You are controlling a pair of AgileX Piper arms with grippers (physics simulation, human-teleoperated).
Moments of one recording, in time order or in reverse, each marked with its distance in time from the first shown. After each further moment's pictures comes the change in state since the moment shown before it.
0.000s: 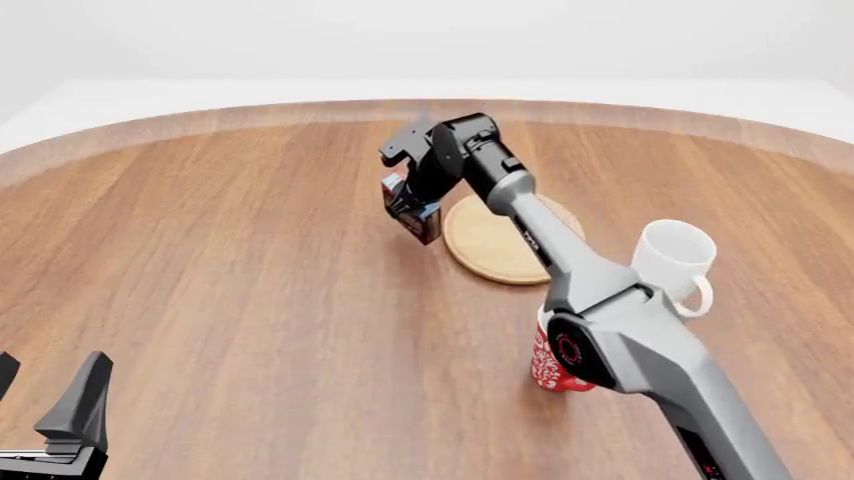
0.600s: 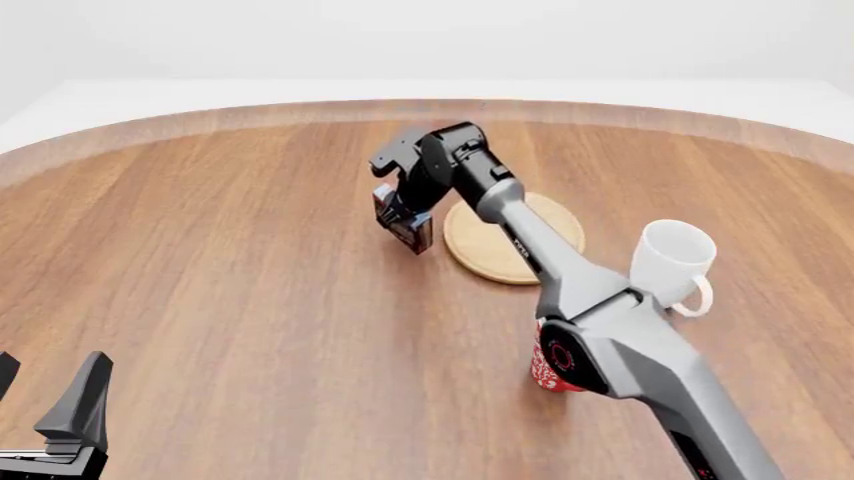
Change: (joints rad) left arm 0.000 0.000 0.000 0.000 0.000; right arm 0.026 0.018 0.000 0.005 0.006
